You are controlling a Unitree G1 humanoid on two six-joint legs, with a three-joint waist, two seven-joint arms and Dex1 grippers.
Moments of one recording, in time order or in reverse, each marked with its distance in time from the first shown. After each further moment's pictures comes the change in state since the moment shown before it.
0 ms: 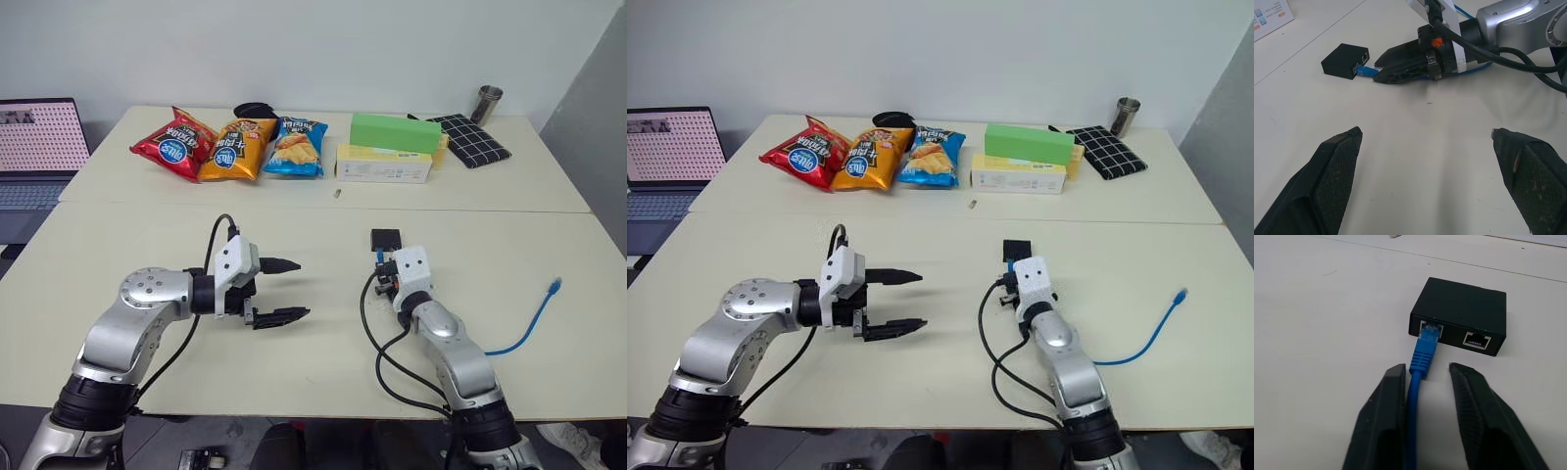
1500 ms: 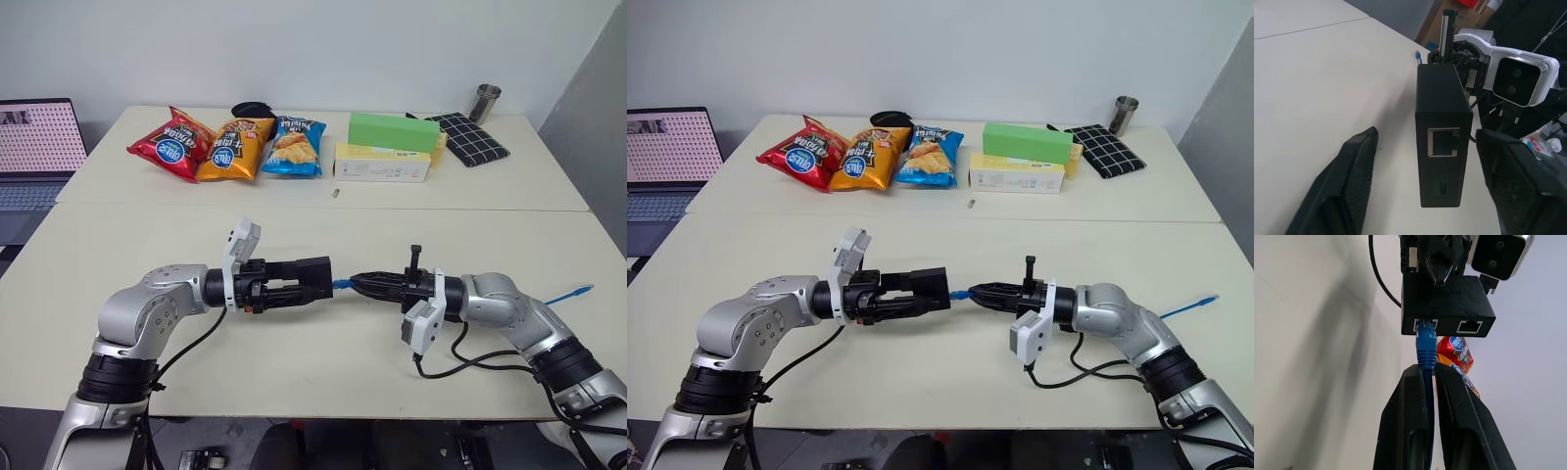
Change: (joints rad) left arm -0.125 -0.090 0.033 0.089 -0.276 0.391 -0.025; right arm -0.264 -0.579 0.222 0.300 -0.301 -1.403 0.457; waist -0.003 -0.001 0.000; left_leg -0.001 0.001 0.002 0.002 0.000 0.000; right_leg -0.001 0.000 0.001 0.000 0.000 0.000
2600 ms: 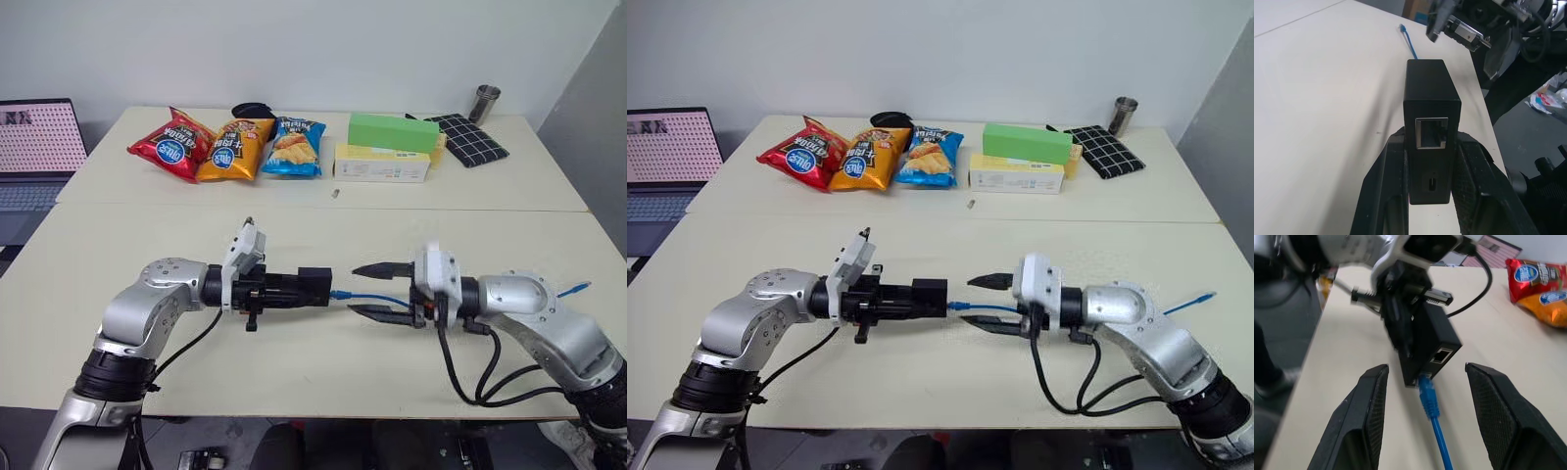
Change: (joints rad) left arm -0.020 0.054 -0.073 0.024 0.128 -0.213 -0.155; right arm 0.073 -0.073 -0.094 -0.627 1.047 1.363 0.188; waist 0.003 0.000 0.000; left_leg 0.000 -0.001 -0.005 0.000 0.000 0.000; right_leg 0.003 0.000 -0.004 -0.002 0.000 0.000
